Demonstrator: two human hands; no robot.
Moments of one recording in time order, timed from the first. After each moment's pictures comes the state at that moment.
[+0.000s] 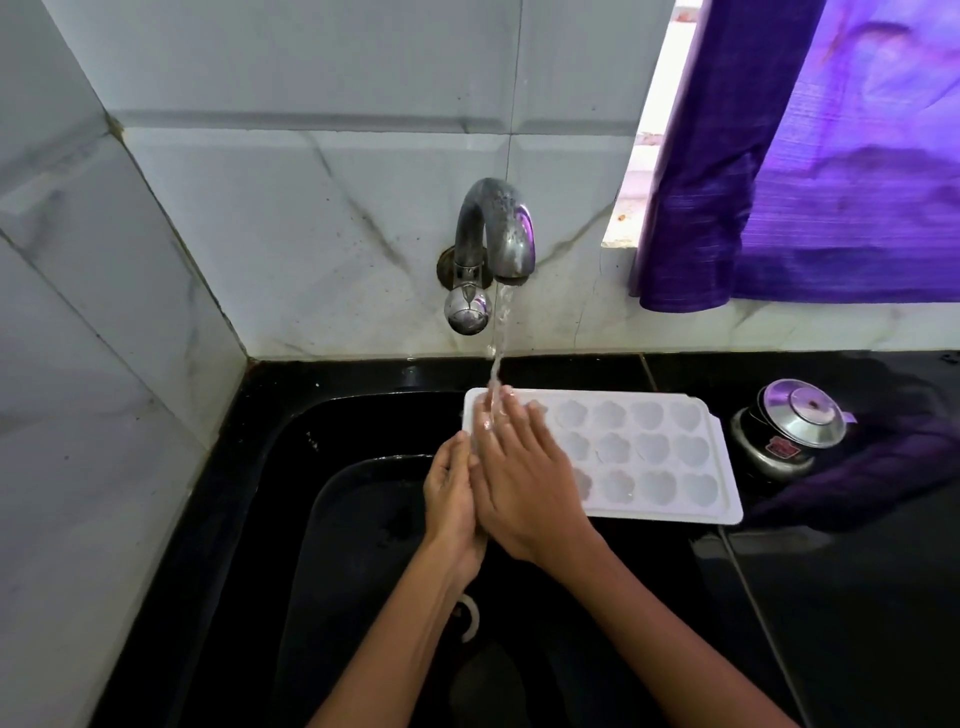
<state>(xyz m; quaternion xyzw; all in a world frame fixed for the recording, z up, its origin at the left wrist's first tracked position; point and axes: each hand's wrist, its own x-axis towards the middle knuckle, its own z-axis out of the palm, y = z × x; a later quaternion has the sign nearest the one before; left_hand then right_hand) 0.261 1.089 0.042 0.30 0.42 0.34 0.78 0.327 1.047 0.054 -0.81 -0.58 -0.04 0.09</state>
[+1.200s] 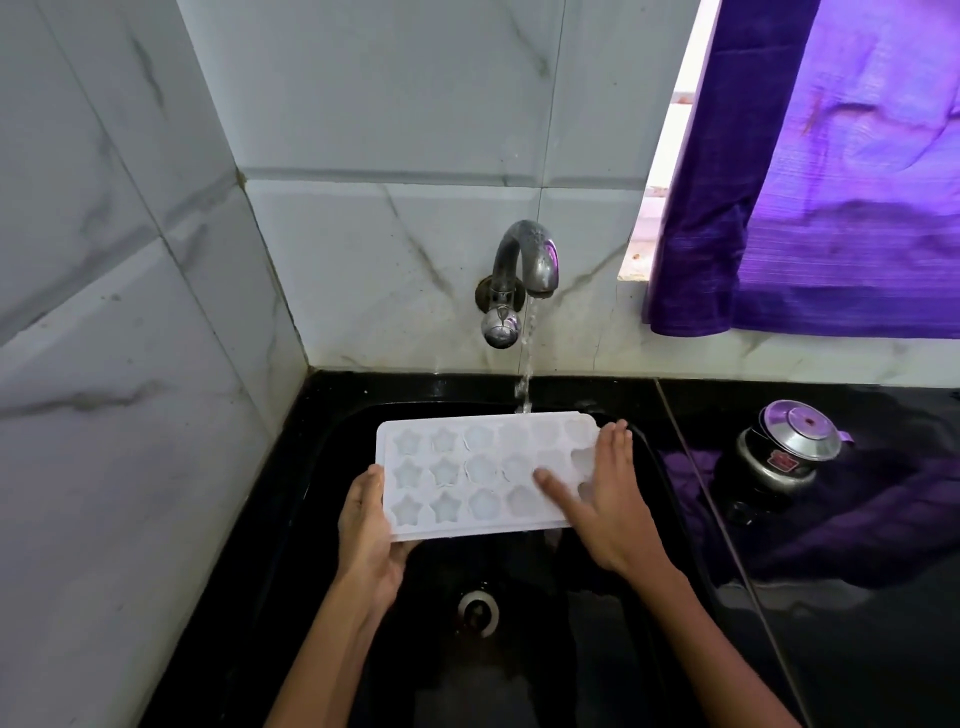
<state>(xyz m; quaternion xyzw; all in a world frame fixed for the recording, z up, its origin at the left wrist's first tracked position) 0.154 1.096 0.052 0.30 0.48 0.41 0.71 0.339 0.980 0.066 -0.83 -0.41 0.19 0.33</state>
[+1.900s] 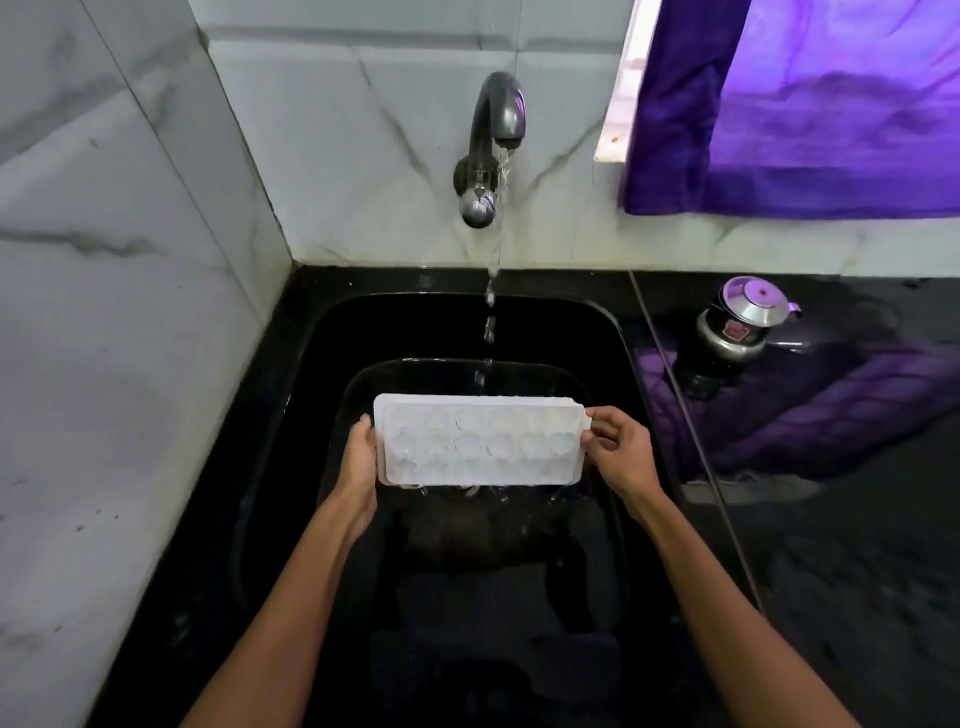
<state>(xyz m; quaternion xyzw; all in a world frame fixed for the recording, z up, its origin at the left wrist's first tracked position) 0.114 1.037 0.012 0.44 0.53 0.27 0.67 0.339 0.894 -0.009 -0.75 -0.27 0.25 0.55</state>
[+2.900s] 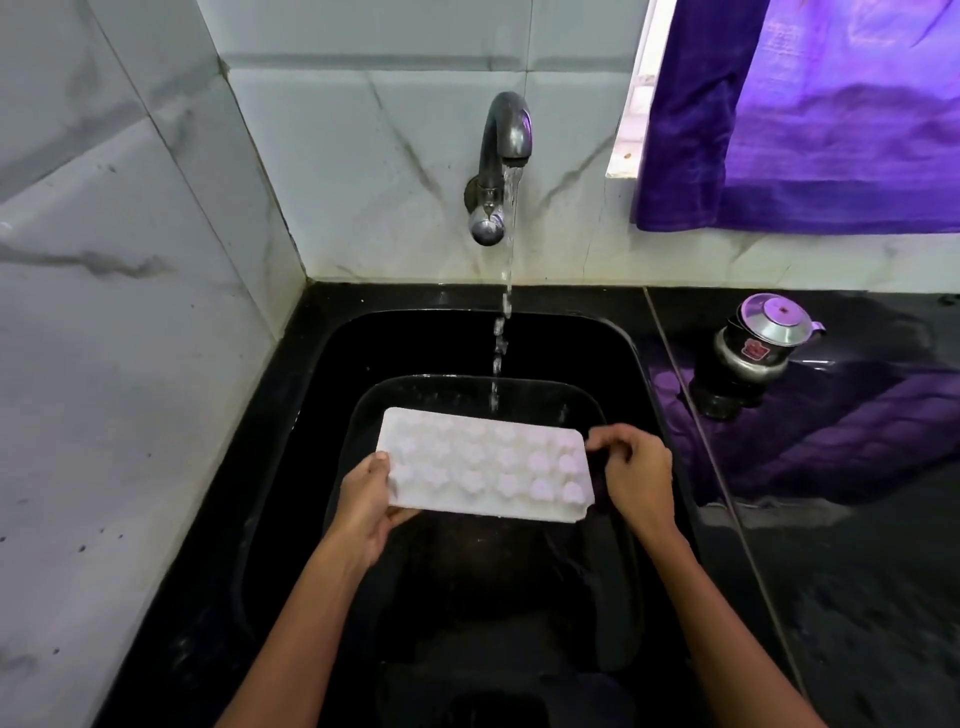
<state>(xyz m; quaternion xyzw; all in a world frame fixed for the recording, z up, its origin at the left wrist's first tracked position) 0.112 1.032 0.009 0.38 0.57 0.28 0.68 0.338 0.899 0.001 -0.81 -0.31 0.12 0.48</state>
